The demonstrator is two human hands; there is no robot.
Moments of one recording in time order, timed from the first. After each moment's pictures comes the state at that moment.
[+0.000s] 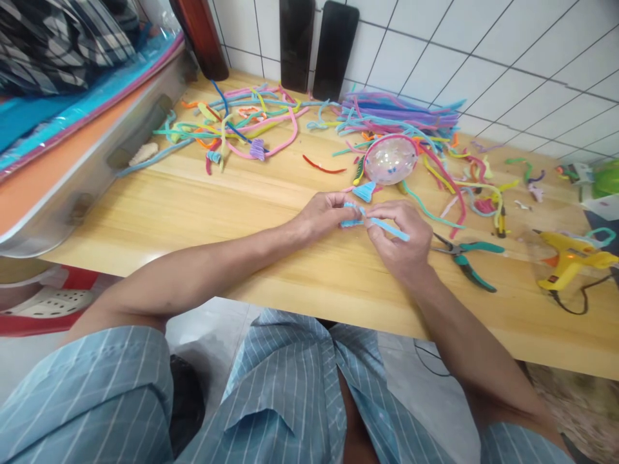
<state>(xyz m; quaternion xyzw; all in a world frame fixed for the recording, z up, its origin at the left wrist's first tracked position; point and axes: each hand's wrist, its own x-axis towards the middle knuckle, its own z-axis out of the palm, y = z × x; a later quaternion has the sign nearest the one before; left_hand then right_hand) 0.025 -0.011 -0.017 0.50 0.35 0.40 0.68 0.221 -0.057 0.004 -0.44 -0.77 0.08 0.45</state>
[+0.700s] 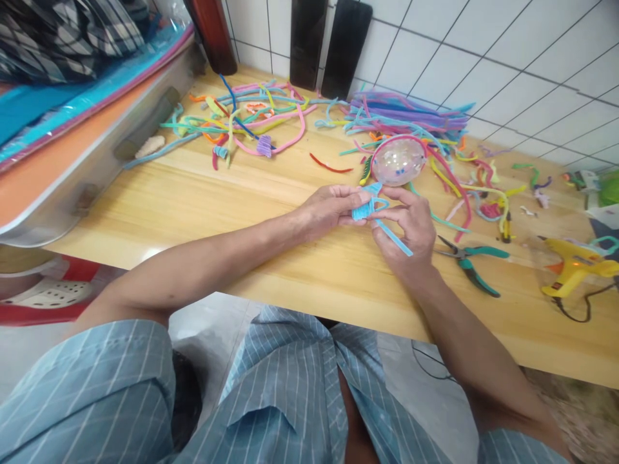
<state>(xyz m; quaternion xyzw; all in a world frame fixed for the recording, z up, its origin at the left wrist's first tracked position) 0.023 -0.002 -0.008 0.36 0.28 0.39 0.80 0.231 -0.051 -0.008 -0.43 -0.80 0.02 0.43</state>
